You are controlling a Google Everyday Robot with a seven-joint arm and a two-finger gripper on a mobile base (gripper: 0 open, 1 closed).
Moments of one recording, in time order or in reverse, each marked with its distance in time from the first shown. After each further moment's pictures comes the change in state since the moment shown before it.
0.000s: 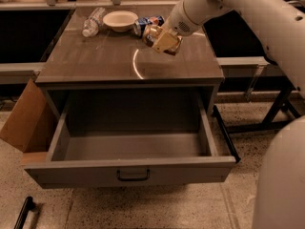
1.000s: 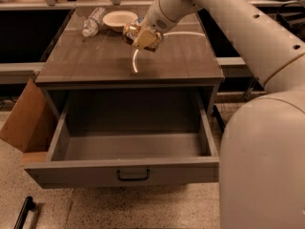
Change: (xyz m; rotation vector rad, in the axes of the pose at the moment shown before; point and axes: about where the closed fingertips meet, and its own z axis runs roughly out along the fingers) arm -0.050 -0.001 0.052 -0.050 -0.043 -0.084
